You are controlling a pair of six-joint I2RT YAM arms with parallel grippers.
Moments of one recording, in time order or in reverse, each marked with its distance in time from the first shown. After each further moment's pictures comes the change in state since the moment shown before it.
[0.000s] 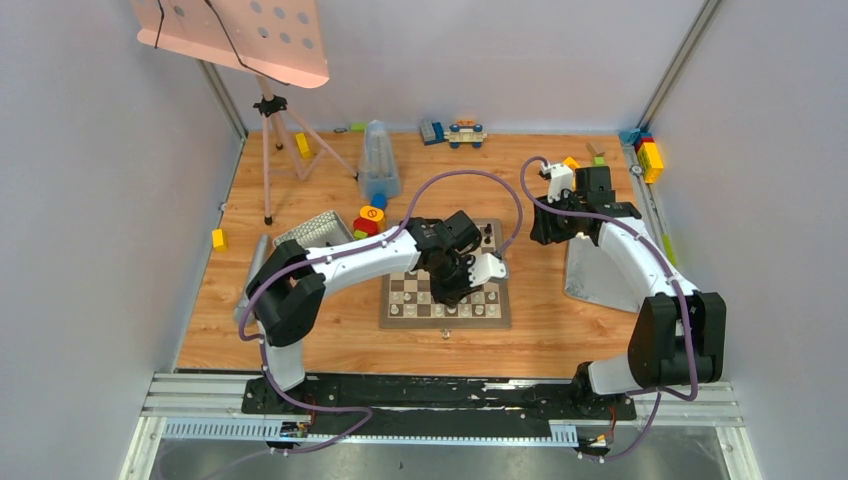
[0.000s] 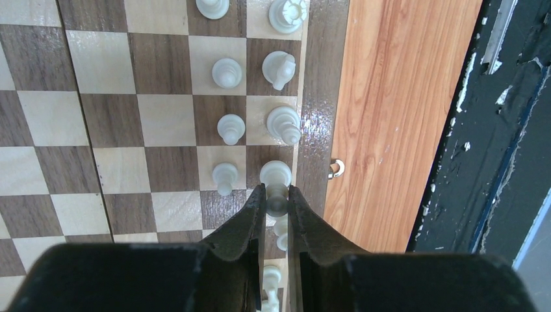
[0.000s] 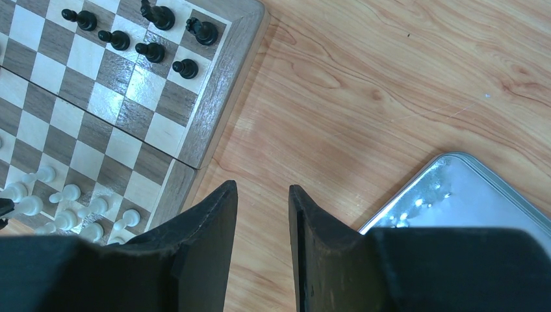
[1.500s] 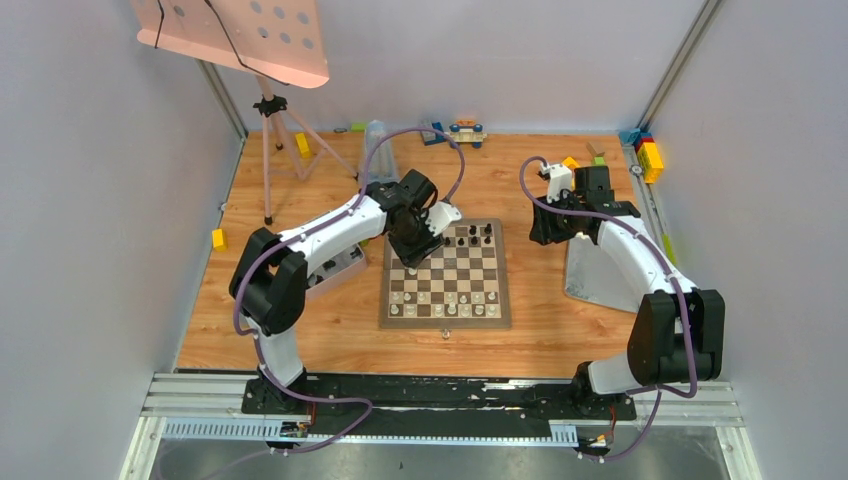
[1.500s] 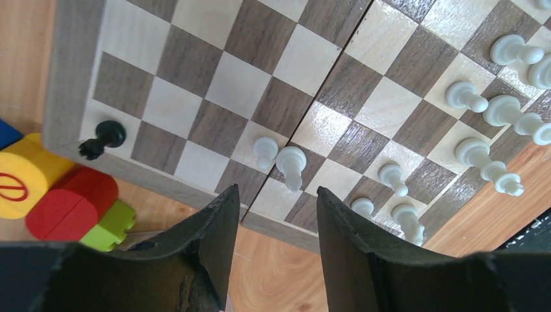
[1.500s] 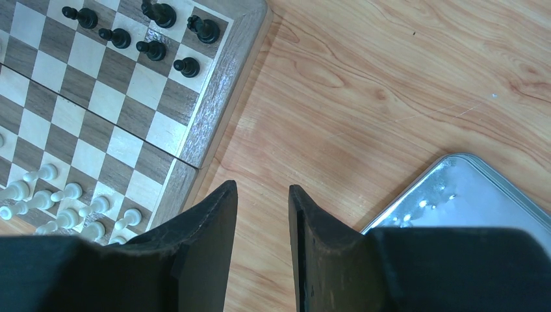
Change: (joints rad) left arm 0.279 -0.034 0.027 -0.041 -0.207 -0.092; right arm 0.000 0.012 0.005 -0.007 -0.007 -0.001
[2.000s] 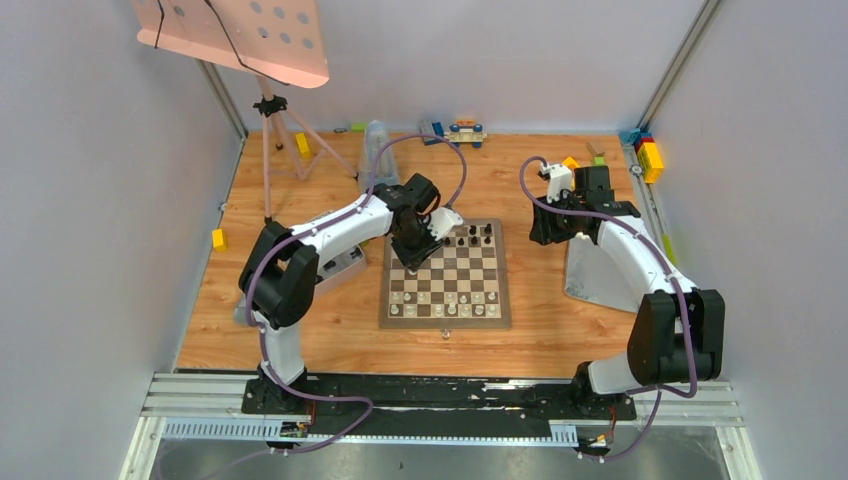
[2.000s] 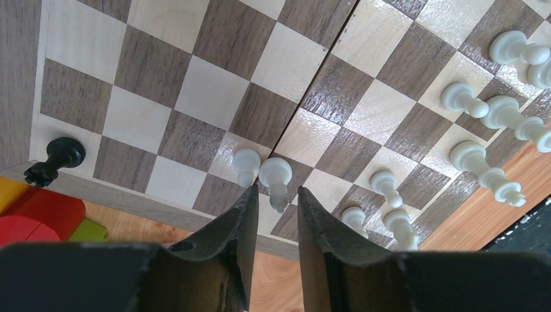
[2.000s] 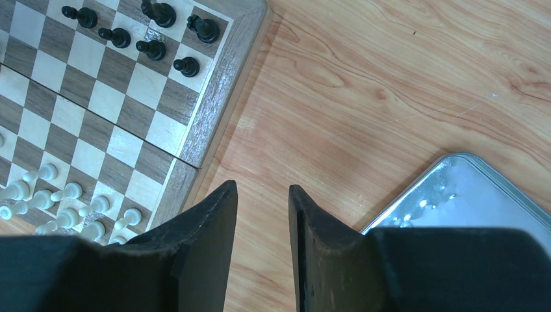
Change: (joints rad) left arm 0.000 0.074 0.010 -0.026 0.039 -0.008; right arm 0.000 0.000 0.001 0.000 0.000 0.000
